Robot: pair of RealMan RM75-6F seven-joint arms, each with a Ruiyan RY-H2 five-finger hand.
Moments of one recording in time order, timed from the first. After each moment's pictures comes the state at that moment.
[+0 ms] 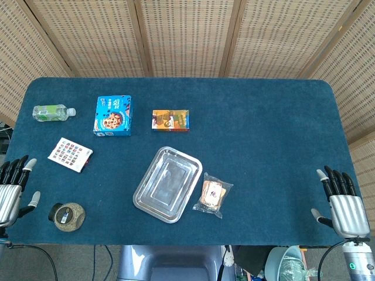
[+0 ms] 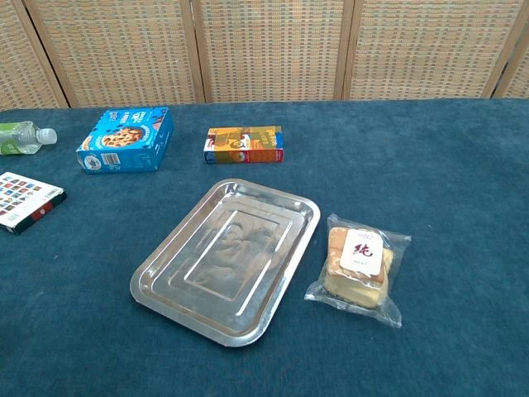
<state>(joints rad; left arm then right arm) -0.11 -1.13 -0.05 -1.62 1.49 1.47 0.14 0.07 -1.15 0.06 -1.63 -1.50 1.49 -0.18</state>
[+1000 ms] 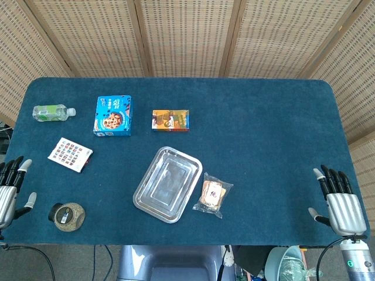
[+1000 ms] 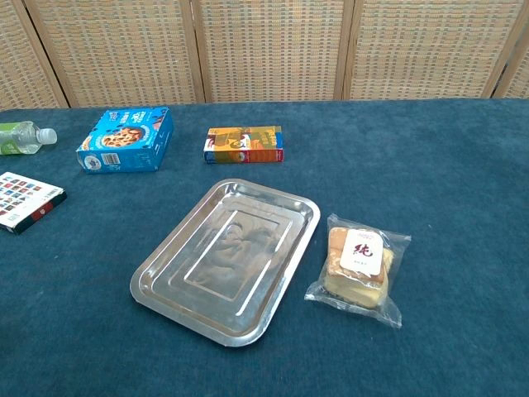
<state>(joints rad) -0.09 -1.12 -0.04 -1.61 1.48 1.49 0.11 0.09 -1.15 0.06 -1.63 -1.50 1.46 -0.17</state>
